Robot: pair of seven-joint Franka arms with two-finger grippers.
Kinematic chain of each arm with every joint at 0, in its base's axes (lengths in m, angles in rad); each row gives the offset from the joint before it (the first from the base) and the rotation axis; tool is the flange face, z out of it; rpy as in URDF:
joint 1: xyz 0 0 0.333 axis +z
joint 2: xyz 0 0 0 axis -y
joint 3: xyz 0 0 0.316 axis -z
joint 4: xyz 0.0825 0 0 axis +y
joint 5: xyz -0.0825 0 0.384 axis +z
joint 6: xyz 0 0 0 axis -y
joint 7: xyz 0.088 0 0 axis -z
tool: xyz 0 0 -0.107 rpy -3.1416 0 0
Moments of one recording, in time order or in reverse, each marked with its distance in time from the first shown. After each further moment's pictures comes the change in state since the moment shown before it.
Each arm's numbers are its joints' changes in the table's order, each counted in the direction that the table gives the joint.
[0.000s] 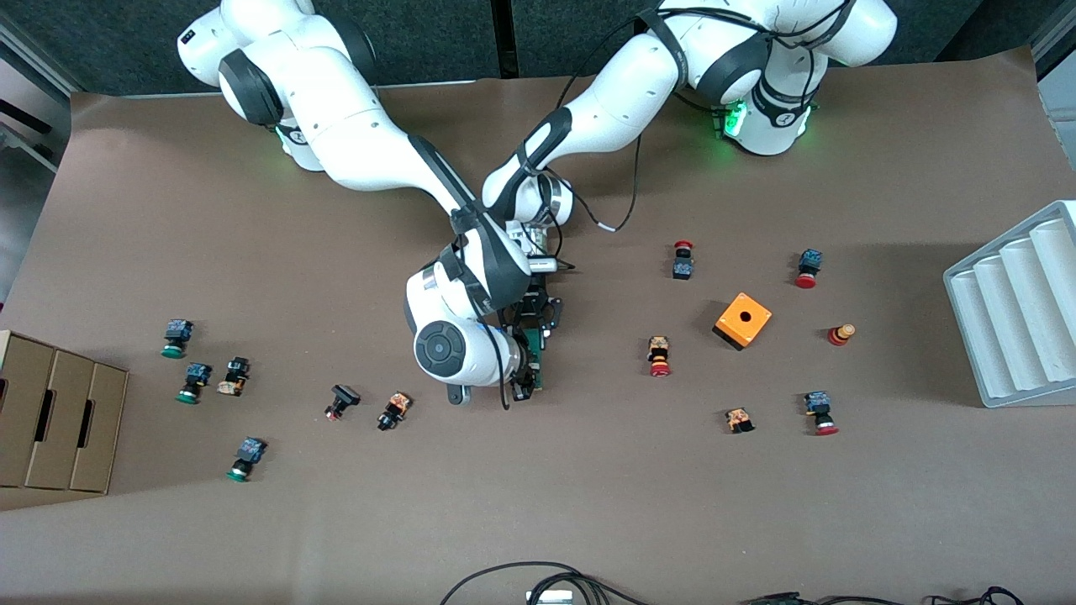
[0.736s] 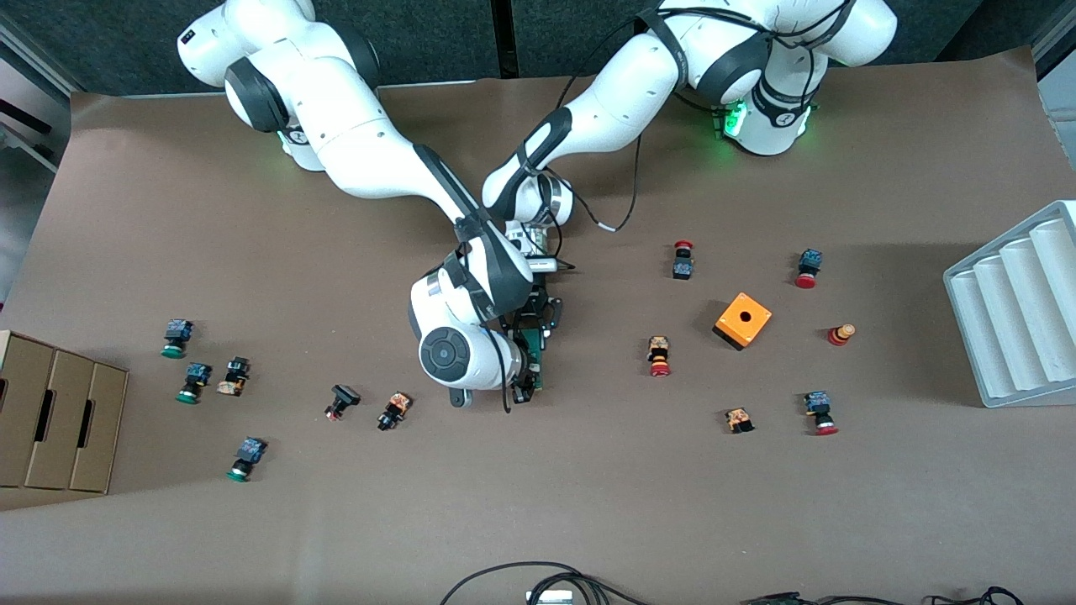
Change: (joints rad) left arm 0.000 0.001 -0.001 0.000 0.000 0.000 0.000; right arm 0.000 -0.044 0.000 -0.026 0.000 0.009 0.001
